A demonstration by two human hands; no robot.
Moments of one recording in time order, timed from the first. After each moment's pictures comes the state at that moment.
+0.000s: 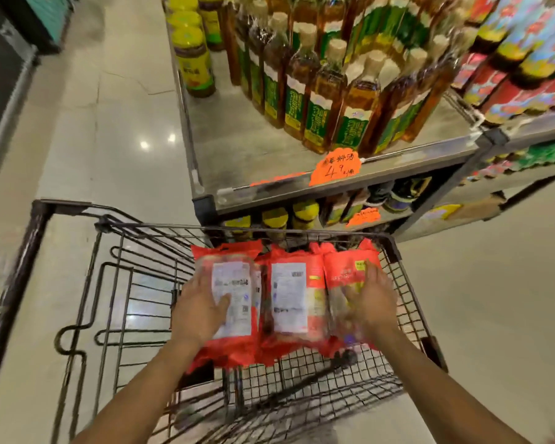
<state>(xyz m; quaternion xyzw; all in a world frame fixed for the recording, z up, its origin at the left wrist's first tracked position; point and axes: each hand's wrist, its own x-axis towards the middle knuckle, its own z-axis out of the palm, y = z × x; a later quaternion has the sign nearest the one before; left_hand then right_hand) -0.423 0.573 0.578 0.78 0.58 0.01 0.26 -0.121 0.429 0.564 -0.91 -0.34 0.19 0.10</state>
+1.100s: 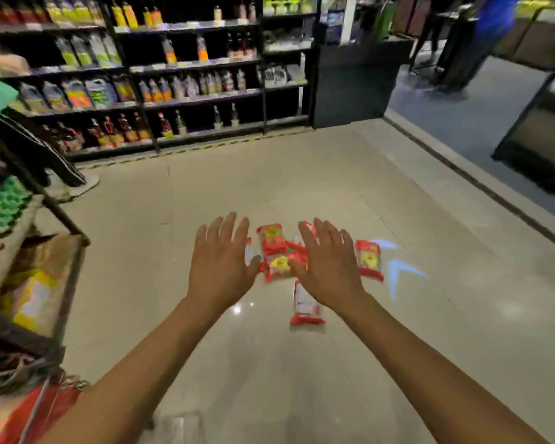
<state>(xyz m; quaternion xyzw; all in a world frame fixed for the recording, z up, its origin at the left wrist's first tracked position) -0.251 -0.151 0.811 0.93 -0.33 0.13 0.06 -0.341 -0.336 0.788 -0.98 0.16 -0.12 0.05</state>
